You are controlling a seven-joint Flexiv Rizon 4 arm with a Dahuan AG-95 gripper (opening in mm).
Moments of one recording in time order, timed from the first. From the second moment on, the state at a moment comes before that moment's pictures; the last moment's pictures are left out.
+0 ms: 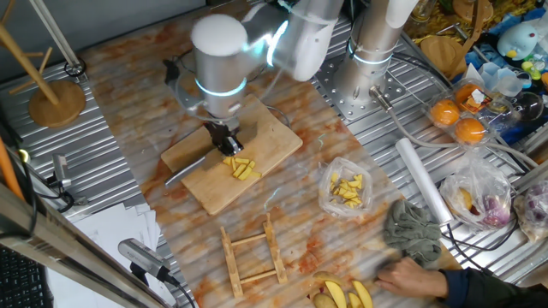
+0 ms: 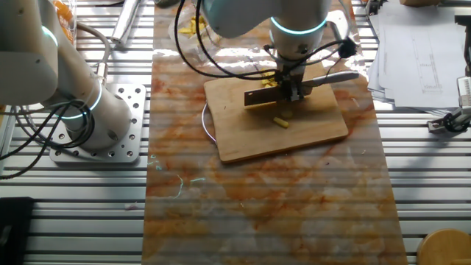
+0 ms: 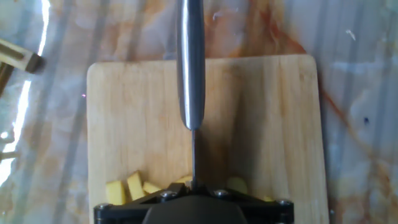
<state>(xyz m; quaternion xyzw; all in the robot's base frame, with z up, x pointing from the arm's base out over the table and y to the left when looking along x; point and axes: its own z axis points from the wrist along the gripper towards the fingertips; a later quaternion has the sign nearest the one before) 0.493 0.059 0.057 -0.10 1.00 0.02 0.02</state>
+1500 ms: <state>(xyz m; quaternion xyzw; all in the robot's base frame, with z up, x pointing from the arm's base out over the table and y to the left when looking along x) 0.483 0.070 0.046 -0.10 0.99 0.00 0.03</state>
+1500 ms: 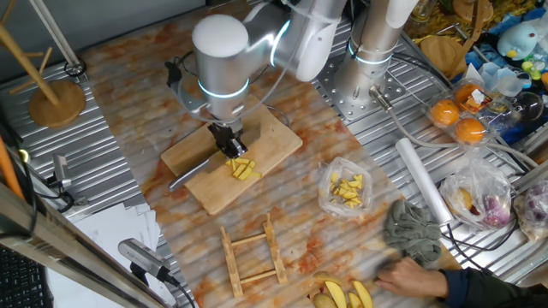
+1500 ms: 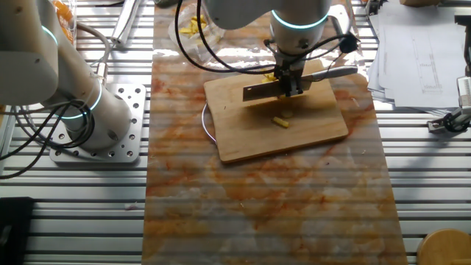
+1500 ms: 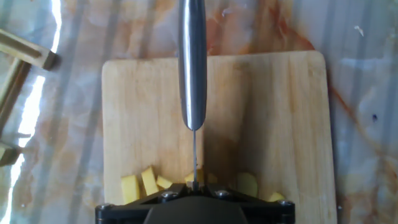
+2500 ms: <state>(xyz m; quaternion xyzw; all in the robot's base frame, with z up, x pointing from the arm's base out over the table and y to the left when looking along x) 0.483 0.043 0.068 -0.11 0.99 0.01 0.02</state>
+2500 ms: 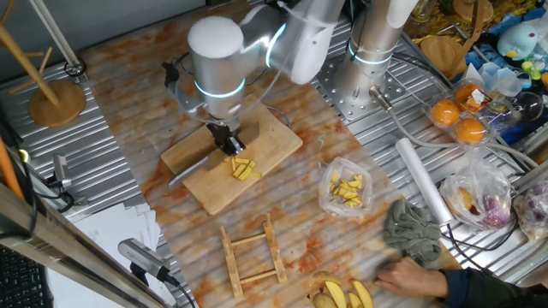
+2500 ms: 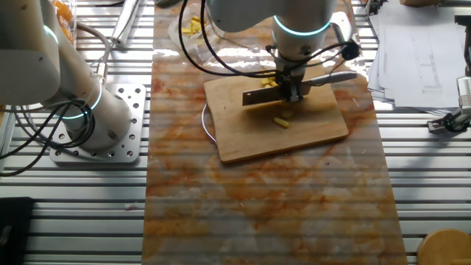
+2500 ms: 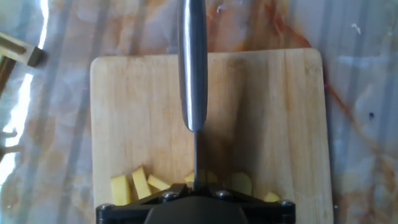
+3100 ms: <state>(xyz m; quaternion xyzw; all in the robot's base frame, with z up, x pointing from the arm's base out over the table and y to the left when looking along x) 0.486 0.053 0.069 -0.08 1.00 0.01 0.02</state>
